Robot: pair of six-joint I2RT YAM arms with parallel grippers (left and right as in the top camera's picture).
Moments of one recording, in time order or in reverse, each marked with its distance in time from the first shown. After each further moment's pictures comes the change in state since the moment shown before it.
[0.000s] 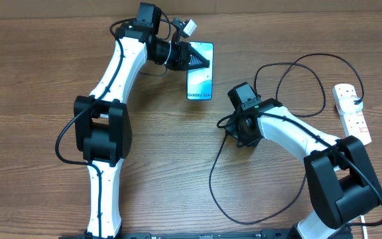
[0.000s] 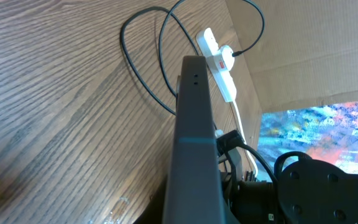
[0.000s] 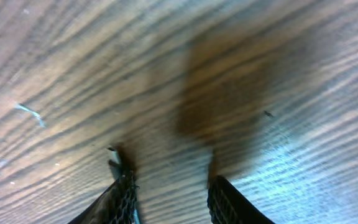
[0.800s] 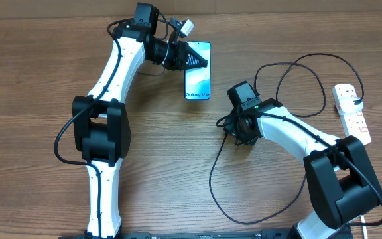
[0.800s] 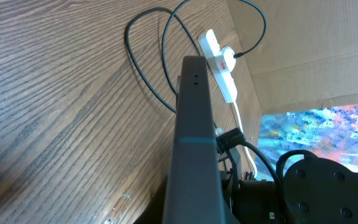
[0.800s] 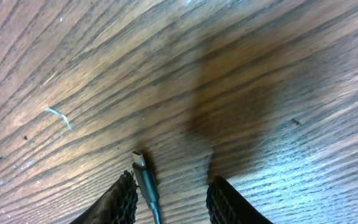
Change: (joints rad) left arm 0.008 0.000 0.000 -0.011 0.000 0.000; right arm 0.004 0.000 0.000 0.040 -0.019 0.003
